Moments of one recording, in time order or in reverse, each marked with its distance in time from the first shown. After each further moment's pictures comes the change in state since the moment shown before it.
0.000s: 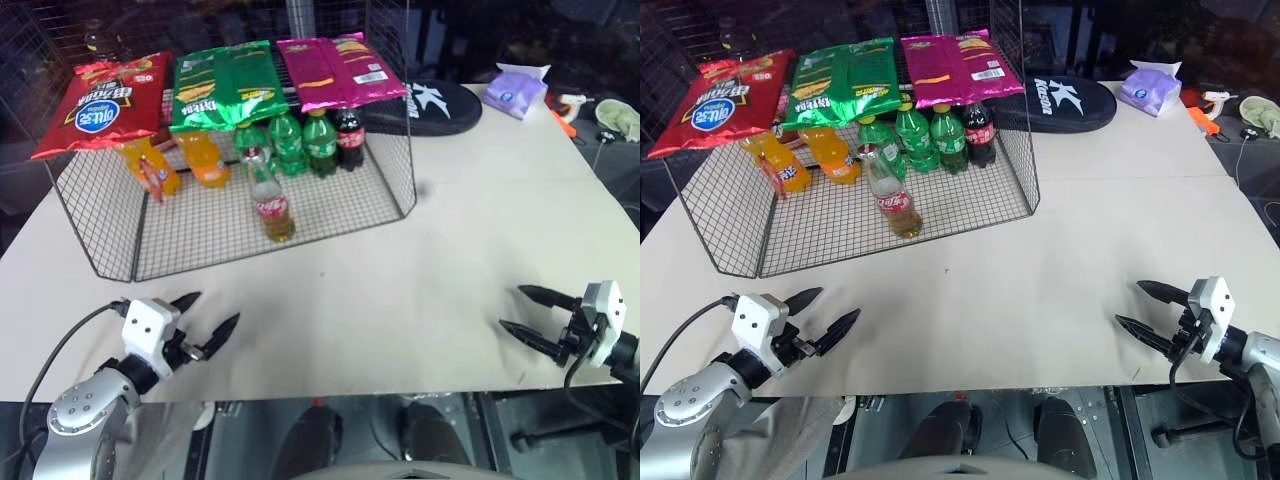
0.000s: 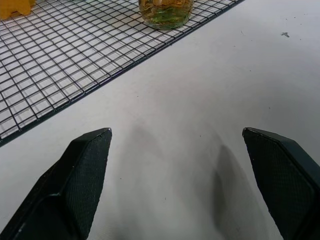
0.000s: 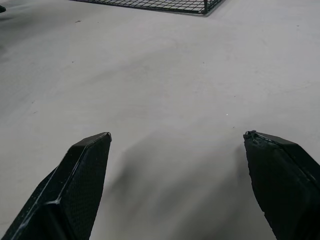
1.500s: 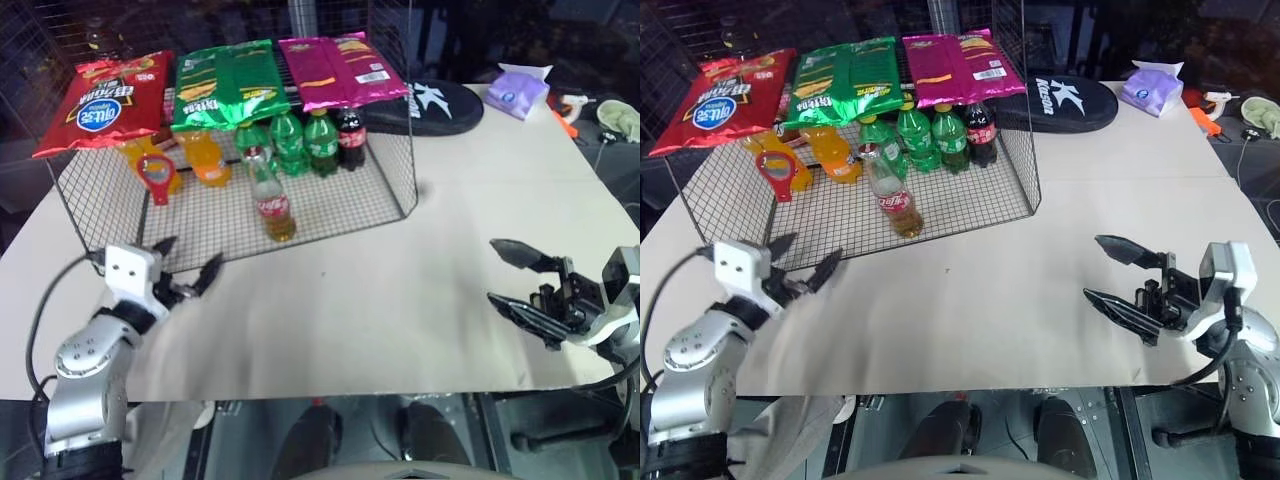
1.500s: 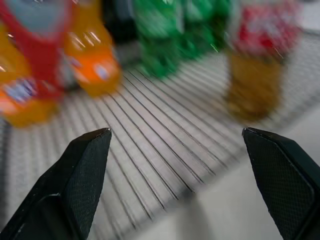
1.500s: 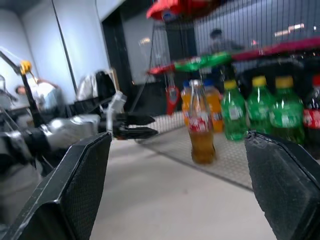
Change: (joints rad) left arm -0.387 0.004 0.076 0.126 -0.001 0.060 0.187; right arm -0.100 0.115 -0.007 -0.423 0.477 0.243 0.018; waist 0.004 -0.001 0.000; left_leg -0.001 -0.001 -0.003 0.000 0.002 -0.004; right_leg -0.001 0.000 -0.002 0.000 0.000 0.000
